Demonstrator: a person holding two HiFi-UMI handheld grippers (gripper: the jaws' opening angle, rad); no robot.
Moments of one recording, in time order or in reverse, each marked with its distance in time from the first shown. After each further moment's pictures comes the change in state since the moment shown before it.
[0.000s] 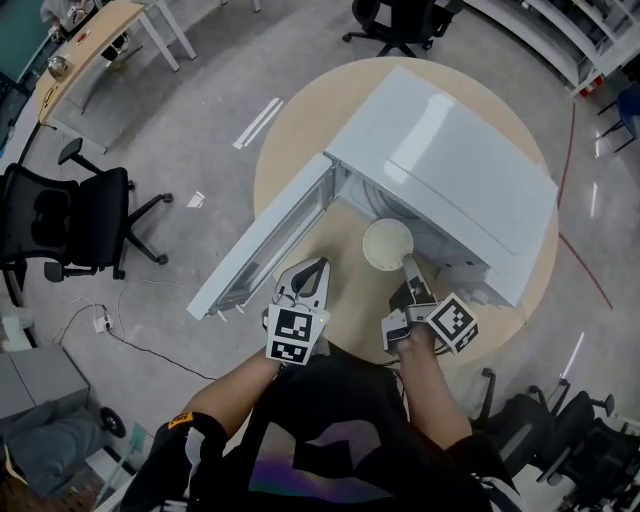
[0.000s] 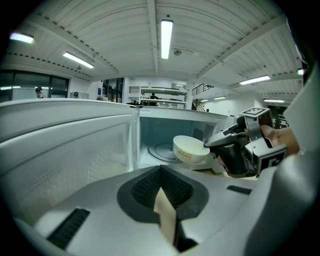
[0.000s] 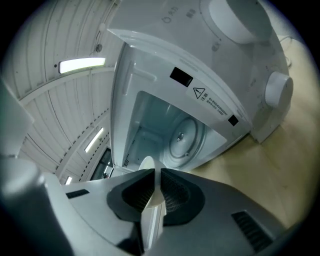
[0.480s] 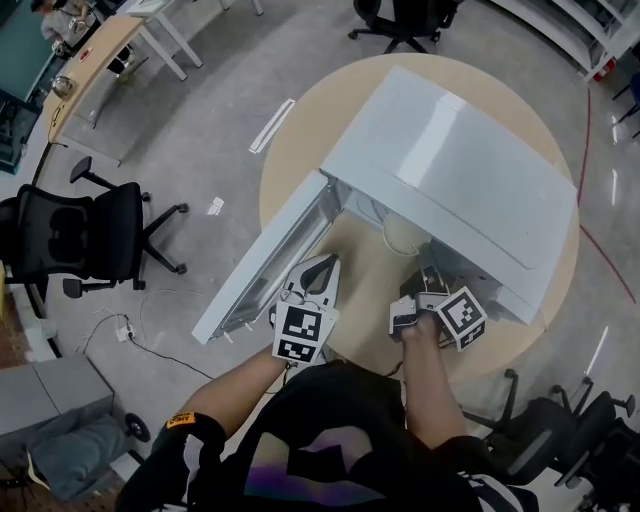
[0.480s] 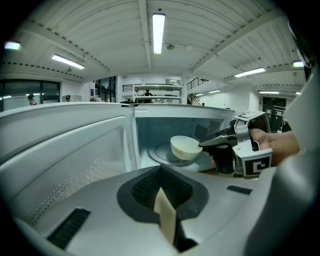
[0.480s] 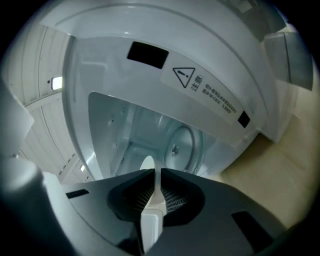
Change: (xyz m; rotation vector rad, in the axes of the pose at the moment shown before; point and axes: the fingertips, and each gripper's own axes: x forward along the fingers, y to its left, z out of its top) left arm 0.046 0.010 0.024 0.080 0.042 -0.025; right arm 0.046 -0.024 0.043 0.118 -0.160 -0.023
